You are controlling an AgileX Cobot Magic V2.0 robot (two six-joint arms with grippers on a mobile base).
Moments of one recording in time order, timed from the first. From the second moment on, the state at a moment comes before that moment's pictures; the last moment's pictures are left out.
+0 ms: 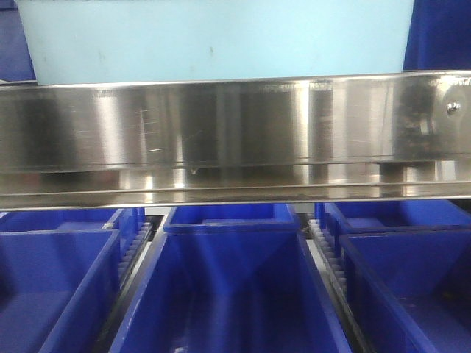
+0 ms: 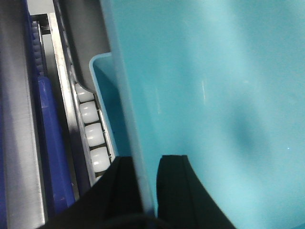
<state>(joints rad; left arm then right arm) -0.35 1.63 -1.94 -0.12 1.24 -0.02 0.35 1.66 -1.92 0.03 1.07 0.11</state>
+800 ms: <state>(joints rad) -0.35 1.62 -1.94 -0.11 1.24 -0.02 0.35 1.62 -1.92 0.03 1.12 0.09</state>
